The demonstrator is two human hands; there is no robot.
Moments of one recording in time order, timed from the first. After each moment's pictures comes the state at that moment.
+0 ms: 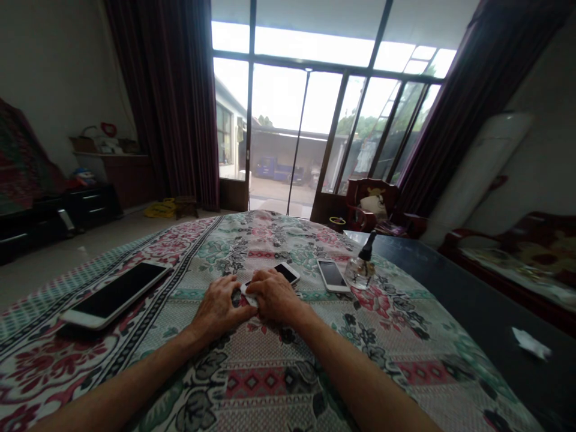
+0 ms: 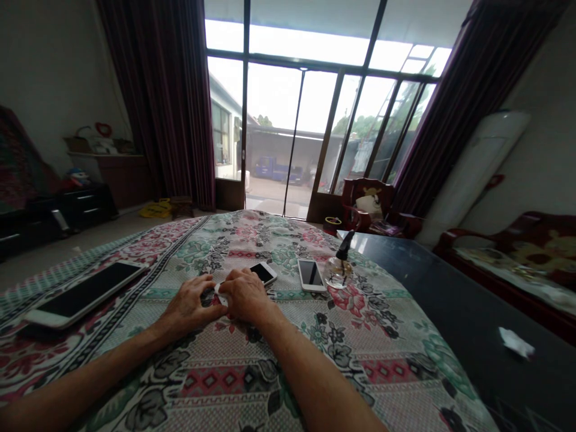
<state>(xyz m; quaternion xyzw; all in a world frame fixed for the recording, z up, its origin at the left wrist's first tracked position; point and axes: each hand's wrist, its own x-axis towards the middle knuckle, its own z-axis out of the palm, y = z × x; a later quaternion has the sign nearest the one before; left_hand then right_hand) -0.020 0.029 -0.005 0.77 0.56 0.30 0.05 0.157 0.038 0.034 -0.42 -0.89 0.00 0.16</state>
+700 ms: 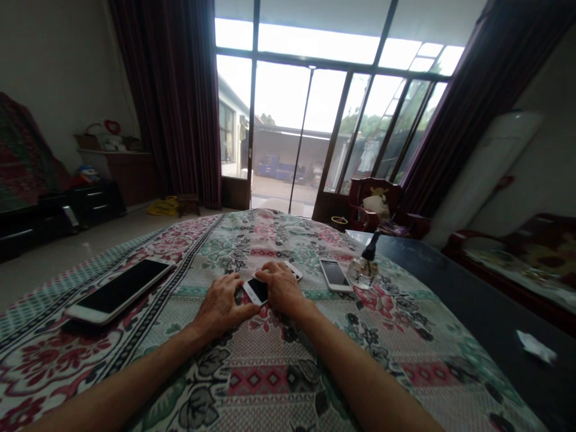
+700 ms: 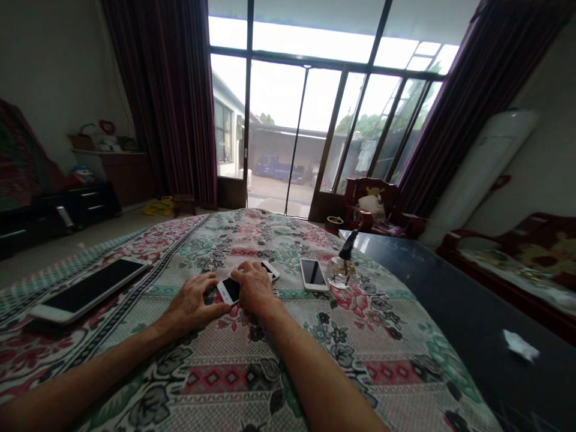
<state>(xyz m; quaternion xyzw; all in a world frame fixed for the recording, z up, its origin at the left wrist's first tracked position) -0.021 0.030 -0.007 0.78 0.54 0.32 0.05 0.163 0.051 0.024 -0.48 -0.86 -0.01 0.17</state>
